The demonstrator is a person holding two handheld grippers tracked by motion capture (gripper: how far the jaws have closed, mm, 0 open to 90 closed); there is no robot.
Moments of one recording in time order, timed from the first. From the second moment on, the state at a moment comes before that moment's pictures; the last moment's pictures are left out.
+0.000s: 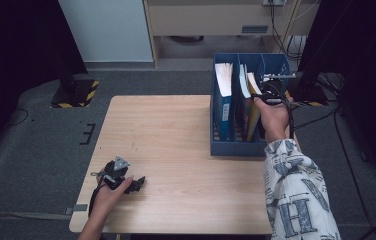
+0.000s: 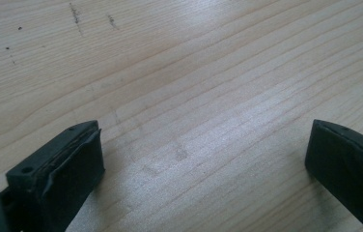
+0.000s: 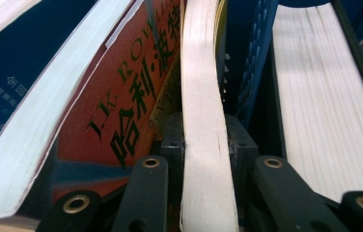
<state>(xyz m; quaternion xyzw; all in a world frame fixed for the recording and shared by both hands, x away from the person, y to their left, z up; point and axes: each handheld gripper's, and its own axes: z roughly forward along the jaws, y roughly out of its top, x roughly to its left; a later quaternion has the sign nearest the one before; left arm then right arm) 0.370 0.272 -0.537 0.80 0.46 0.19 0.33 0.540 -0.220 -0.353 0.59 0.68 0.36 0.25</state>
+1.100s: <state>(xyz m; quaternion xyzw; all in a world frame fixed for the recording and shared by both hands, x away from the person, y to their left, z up) 0.370 0.272 -0.537 0.80 0.46 0.19 0.33 0.565 -0.217 -0.357 0.60 0.65 0.38 0.29</state>
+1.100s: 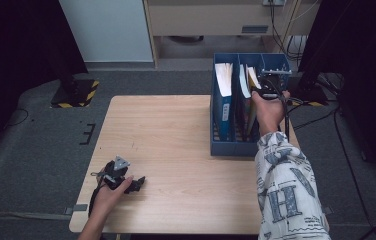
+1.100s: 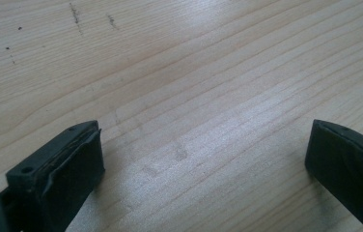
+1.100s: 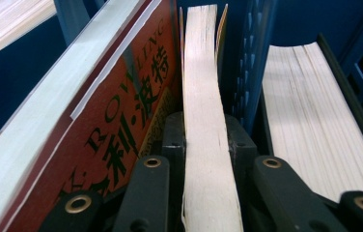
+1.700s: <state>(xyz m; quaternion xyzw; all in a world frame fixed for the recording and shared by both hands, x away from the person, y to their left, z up) 0.370 0.272 -0.537 0.80 0.46 0.19 0.33 0.568 -0.216 -0.360 0.59 0.65 0.38 0.29</state>
